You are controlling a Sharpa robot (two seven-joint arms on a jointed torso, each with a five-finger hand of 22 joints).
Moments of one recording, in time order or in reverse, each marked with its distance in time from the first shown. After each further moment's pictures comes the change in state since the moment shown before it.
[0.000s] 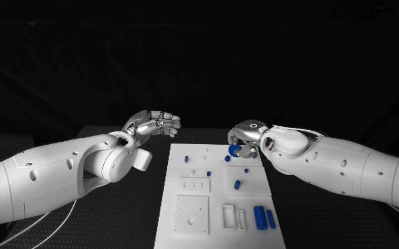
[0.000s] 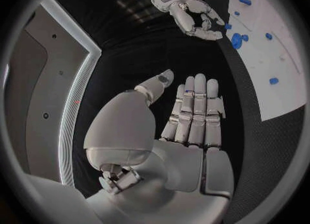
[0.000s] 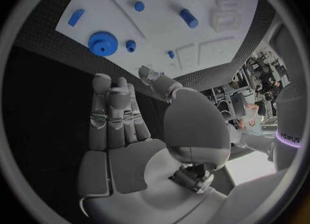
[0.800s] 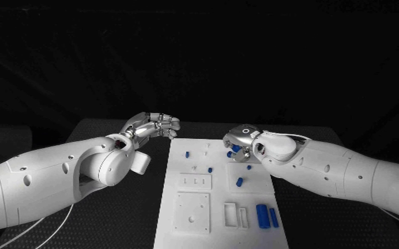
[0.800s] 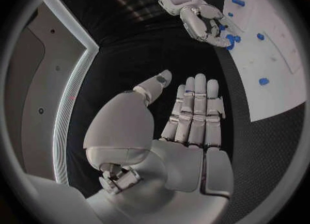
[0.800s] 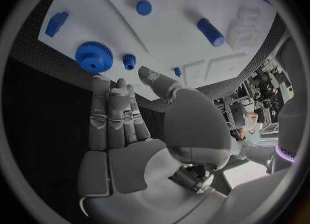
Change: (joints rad) left arm 0.000 0.002 0.000 0.015 -0.002 0.012 0.000; left_hand -0.025 -0.012 0.003 0.003 -0.016 0.000 0.000 -0.005 -0.002 -0.005 0.005 -0.013 -0.003 -0.004 0.004 0.000 -0.001 -0.005 -0.011 0.003 0.004 0.001; right arm -0.037 0.049 0.001 -0.066 -0.080 -0.006 -0.024; right_hand 0.005 -0.014 0.031 0.014 -0.018 -0.006 -0.002 -0.010 -0.003 -0.019 0.012 -0.004 -0.005 -0.013 0.006 0.034 -0.021 -0.009 0.000 0.000 0.039 0.000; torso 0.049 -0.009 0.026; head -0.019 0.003
